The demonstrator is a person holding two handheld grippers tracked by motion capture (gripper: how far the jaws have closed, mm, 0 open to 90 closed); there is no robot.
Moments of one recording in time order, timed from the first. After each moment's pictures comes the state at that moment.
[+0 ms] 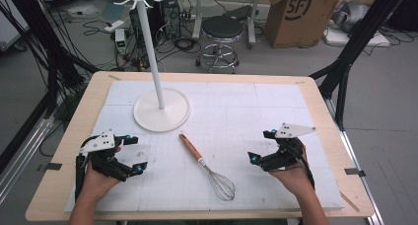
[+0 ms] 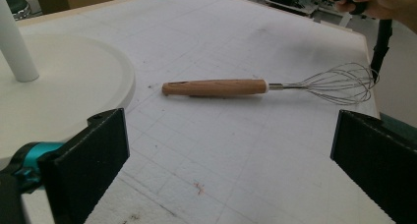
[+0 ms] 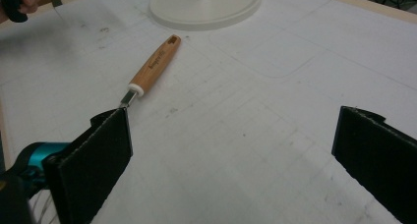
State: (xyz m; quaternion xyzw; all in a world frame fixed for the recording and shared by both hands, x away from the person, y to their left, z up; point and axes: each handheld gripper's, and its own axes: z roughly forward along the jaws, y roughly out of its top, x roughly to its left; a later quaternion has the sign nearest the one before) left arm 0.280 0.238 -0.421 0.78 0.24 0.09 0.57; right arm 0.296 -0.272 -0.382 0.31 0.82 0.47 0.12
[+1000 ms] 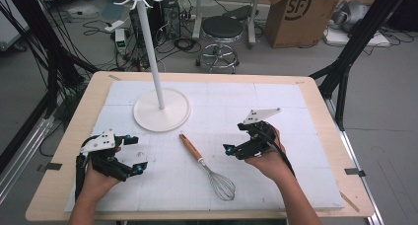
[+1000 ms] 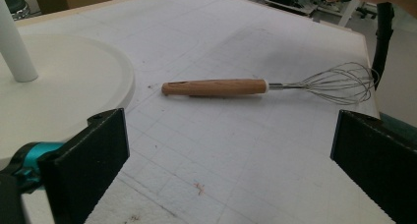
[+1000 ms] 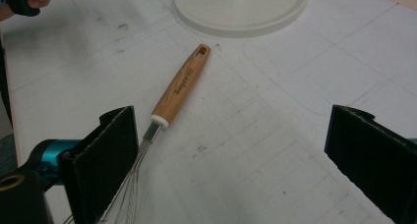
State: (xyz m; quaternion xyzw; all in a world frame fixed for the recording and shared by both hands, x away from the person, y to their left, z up) left arm 0.281 0.237 -0.422 0.78 0.24 0.09 0.57; right arm 0.326 -0.204 -0.363 0.28 0.86 0.42 0.08
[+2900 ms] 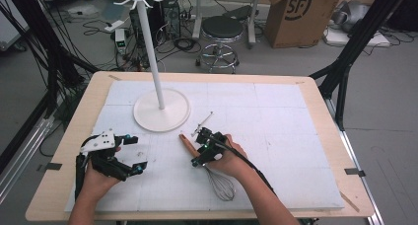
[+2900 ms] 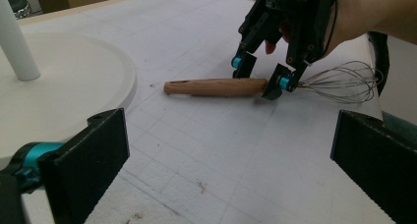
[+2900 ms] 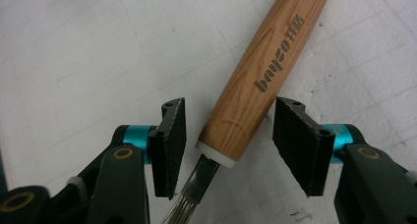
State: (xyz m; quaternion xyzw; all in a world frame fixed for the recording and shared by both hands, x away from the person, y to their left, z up) left arm 0.282 0.238 -0.422 0.78 0.24 0.09 0.57; right arm 0.352 -0.086 -0.425 0.23 0.94 0.25 -0.05
